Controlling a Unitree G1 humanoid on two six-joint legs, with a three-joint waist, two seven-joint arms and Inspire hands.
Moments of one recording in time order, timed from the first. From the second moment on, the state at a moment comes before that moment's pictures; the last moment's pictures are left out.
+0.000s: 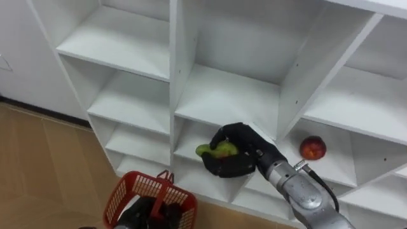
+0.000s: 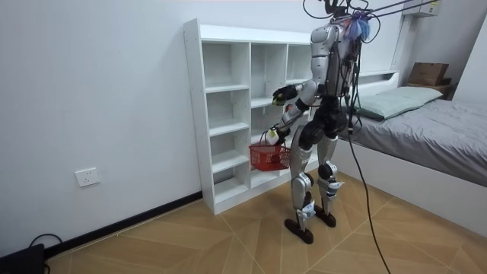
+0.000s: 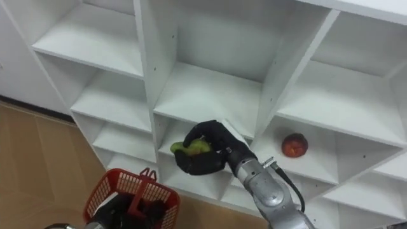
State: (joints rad) left arm 0.05 0.20 -0.23 0.81 0.07 -0.05 -0.11; right arm -0.02 -0.26 0.37 0.26 -0.02 -0.08 0.14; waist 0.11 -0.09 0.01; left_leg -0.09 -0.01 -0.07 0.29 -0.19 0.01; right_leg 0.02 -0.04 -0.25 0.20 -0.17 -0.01
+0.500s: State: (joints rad) left arm 0.06 0.16 -0.28 0.78 0.02 -0.10 -0.10; right arm 0.12 -0.26 0.41 0.32 -0.09 -0.11 0.15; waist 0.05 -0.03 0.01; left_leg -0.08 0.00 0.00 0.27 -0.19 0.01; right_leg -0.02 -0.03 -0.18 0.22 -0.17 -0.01
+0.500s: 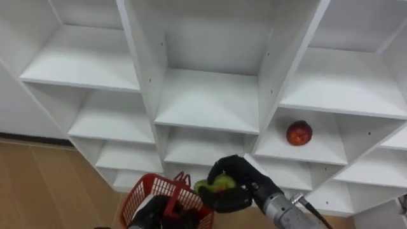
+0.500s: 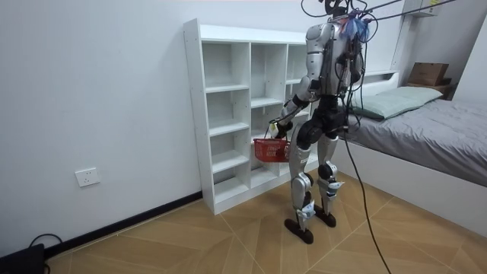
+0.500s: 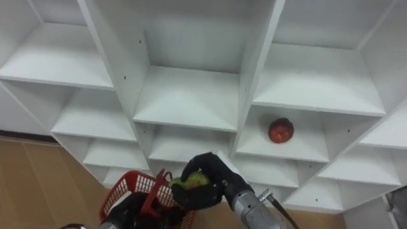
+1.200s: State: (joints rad) left arm 0.05 0.16 -0.34 0.73 0.00 -0.14 -0.14; right arm 0.10 -0.26 0.38 0.50 -0.12 -0.12 0.16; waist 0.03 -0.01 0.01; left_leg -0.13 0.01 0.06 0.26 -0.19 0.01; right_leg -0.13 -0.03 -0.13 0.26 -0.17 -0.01
